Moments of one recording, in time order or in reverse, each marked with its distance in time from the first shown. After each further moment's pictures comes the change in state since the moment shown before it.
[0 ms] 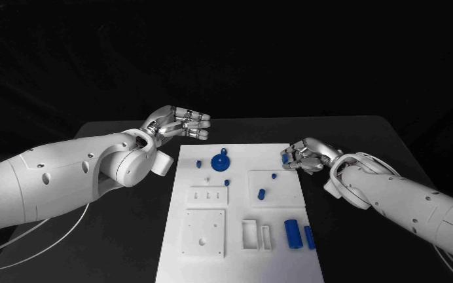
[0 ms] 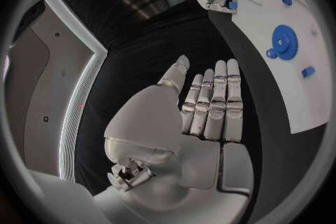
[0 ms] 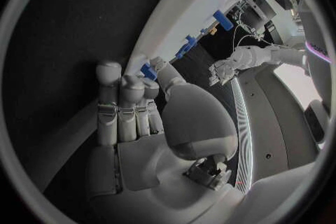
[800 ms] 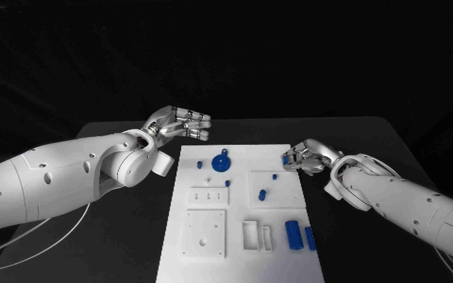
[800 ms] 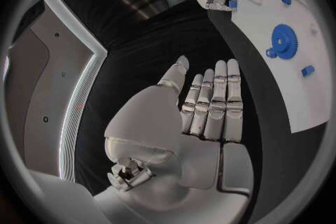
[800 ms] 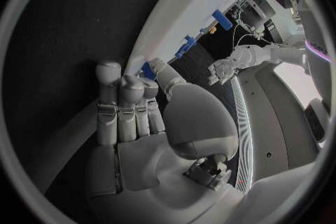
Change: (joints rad) left arm 0.000 -0.001 0.000 -0.003 -0.002 0.001 -0.002; left_hand -0.008 0.008 -0.008 0.008 -0.008 0.000 0.000 0.000 0.000 0.000 0.000 0.000 0.000 0.000 0.000 0.000 0.000 -0.003 -0.004 0.004 0.007 0.002; right arm -0.003 0.003 0.000 -0.001 0.011 0.000 0.002; right_hand -0.012 0.014 0.114 0.003 -0.089 0.089 -0.023 -0.001 0.004 -0.008 -0.008 0.004 0.003 0.001 -0.001 0.004 0.005 -0.001 0.000 0.000 0.004 0.000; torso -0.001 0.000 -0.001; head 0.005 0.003
